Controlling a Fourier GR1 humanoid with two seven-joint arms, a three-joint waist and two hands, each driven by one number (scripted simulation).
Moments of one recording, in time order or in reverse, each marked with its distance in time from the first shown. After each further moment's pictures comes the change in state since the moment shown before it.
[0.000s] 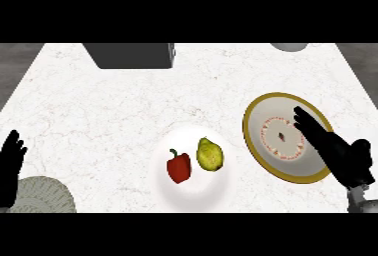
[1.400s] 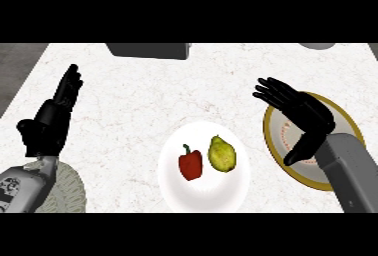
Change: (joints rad) left arm -0.336 -0.054 -0.204 -0.215 -0.170 -0.009 0.035; right arm -0.443 0.141 -0.085 0.563 -0.170 0.717 -0.501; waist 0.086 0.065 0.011
